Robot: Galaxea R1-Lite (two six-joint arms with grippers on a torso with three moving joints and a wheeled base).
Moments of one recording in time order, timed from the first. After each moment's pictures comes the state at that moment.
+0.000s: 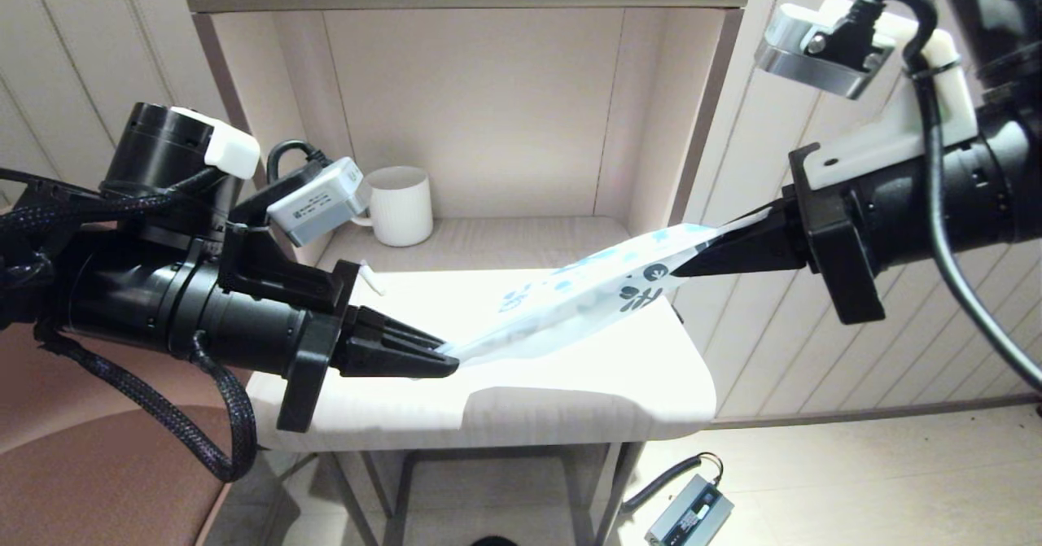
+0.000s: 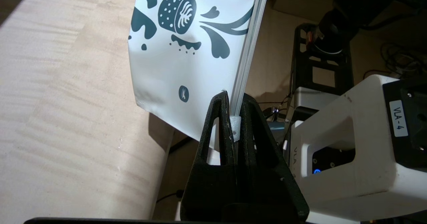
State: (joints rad) left arm -0.47 1.54 -1.15 0.27 -0.85 0.45; right arm 0.53 1.52 -1.66 0.68 0.41 -0.36
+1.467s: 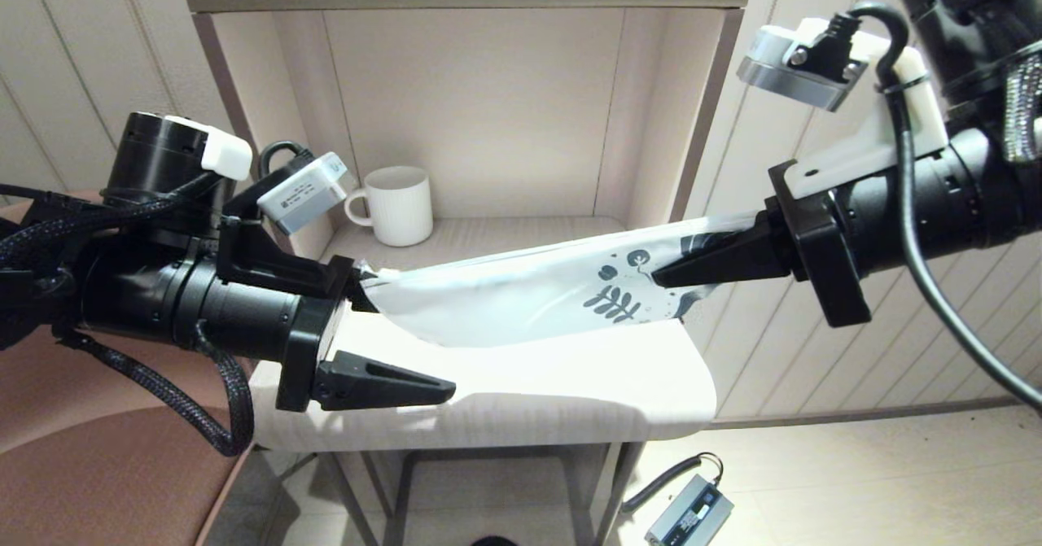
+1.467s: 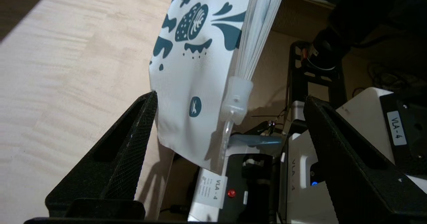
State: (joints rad) left arm -0.42 1.56 -1.11 0.14 -0.95 0.38; right arm 0.51 1.55 -1.65 0.68 0.51 -0.35
